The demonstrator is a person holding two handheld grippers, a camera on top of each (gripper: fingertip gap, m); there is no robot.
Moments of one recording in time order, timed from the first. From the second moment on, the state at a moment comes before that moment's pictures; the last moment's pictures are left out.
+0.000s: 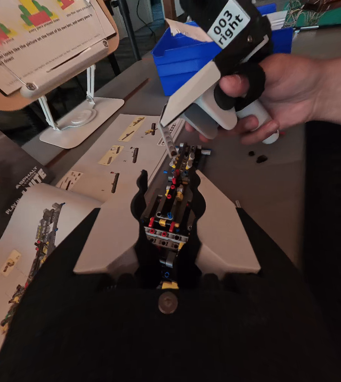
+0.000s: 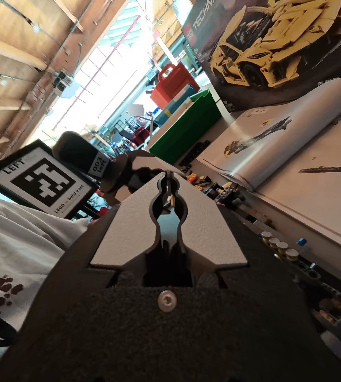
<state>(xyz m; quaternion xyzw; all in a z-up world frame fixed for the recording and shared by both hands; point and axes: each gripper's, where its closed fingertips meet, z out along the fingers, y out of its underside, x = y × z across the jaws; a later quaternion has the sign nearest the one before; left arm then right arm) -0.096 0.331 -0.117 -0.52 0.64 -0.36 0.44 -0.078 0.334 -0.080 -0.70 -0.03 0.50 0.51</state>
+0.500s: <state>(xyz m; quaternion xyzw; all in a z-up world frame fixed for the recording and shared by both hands) -0.099 0.333 -0.096 -0.46 0.64 -0.30 0.53 -0.093 0.330 -0.081 -0.69 -0.02 0.56 0.46</state>
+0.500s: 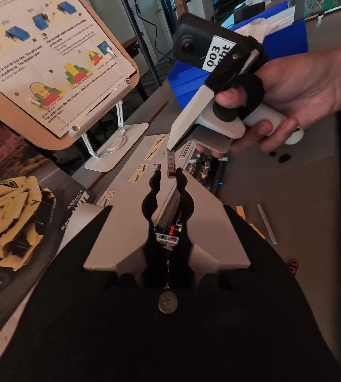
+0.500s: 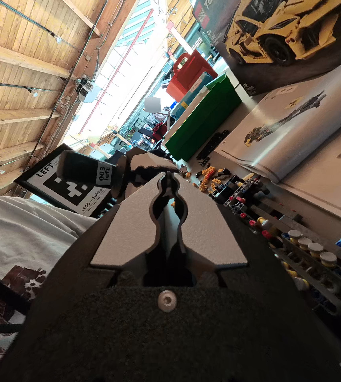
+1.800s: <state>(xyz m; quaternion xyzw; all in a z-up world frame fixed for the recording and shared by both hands) -0.194 0.265 -0.172 -0.42 0.86 -0.23 0.19 -0.193 0.263 -0.169 -0.79 -0.48 0.17 0.34</state>
